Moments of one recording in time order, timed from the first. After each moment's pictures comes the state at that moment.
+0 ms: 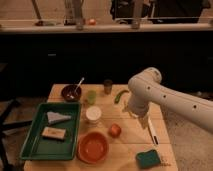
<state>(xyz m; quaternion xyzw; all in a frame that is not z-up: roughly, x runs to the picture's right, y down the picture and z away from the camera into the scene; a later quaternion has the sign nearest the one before) 0.144 0.150 0.709 -0.32 -0.14 -0.36 0.87</state>
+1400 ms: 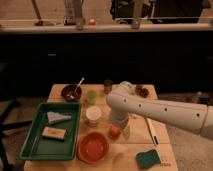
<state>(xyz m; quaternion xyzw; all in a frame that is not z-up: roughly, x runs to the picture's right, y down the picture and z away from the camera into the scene) 0.051 0.218 0.738 -0.35 -0.18 -0.39 0.83</state>
